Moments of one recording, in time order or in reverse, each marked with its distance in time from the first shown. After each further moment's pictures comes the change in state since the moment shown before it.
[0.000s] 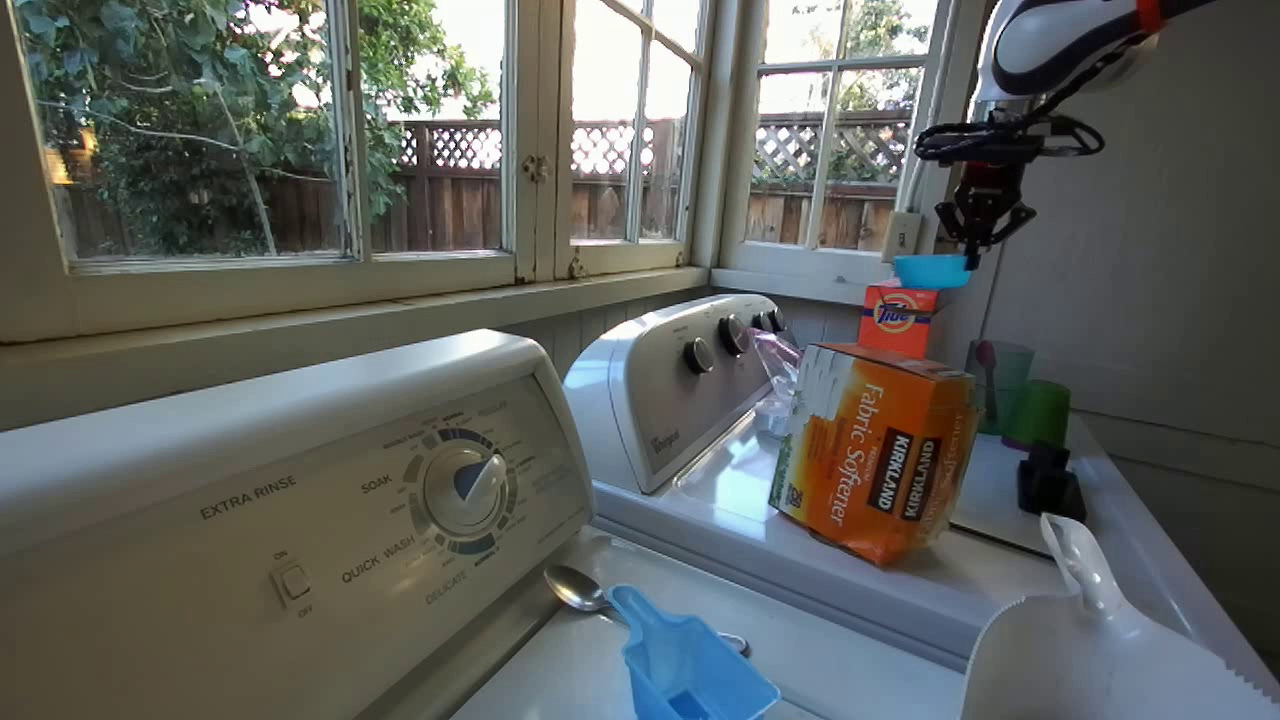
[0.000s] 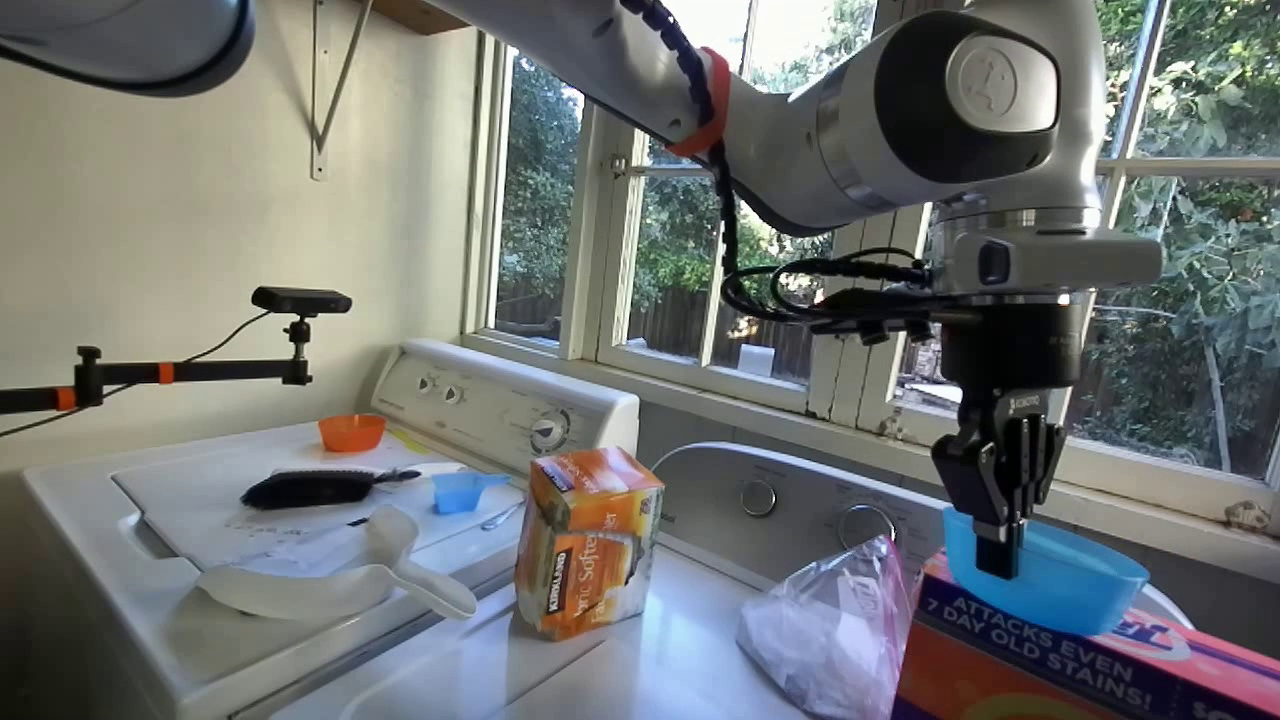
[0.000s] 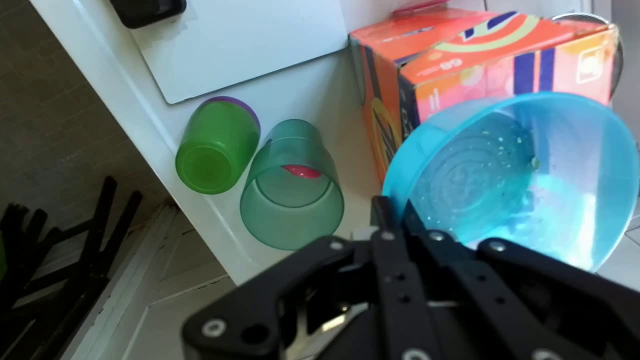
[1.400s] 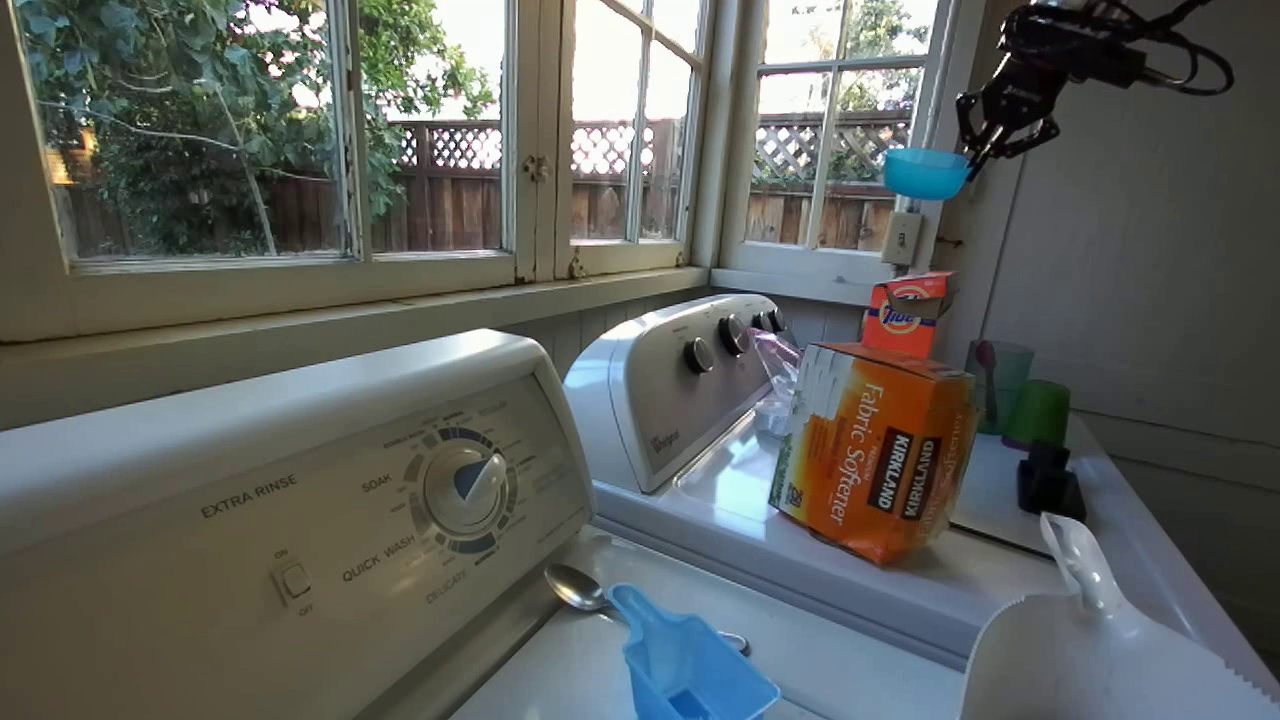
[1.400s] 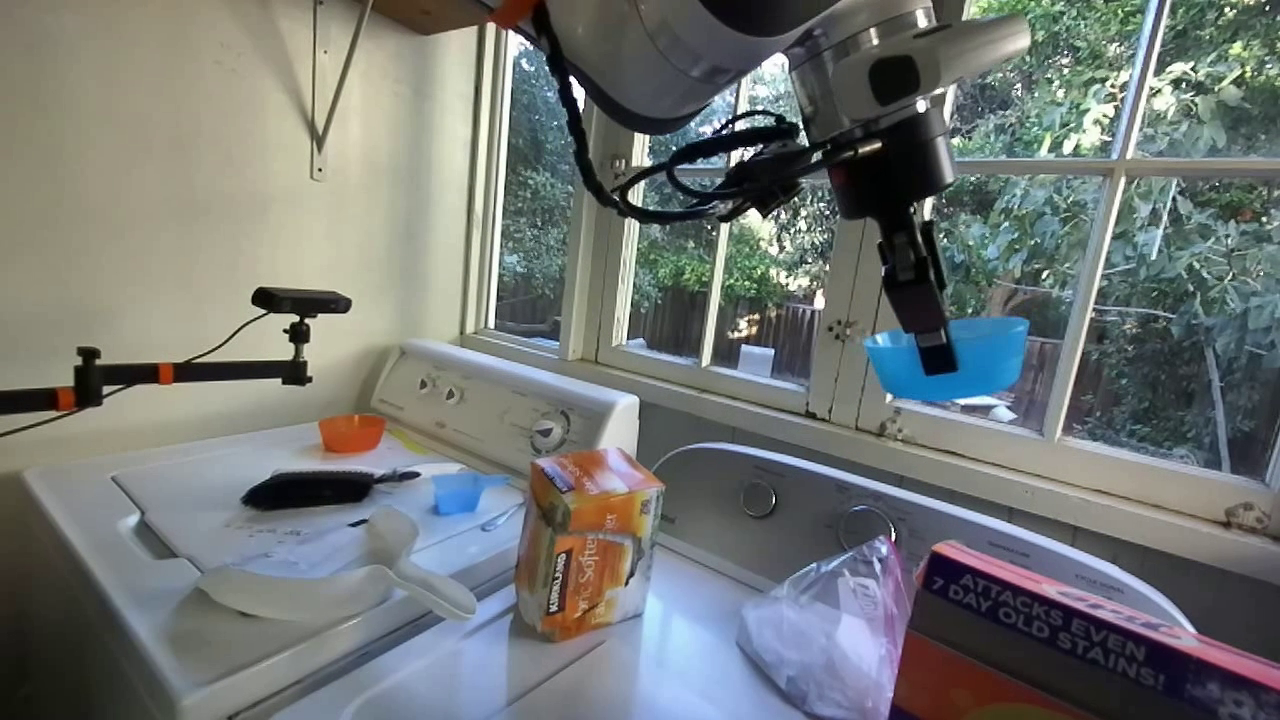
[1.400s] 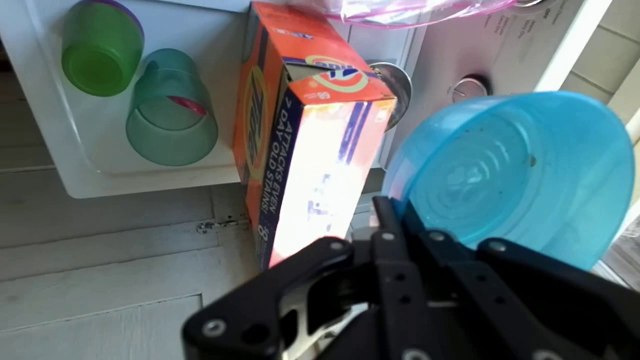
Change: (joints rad) arm 0.074 -0.389 0.042 -0.401 -0.087 0.403 -0.329
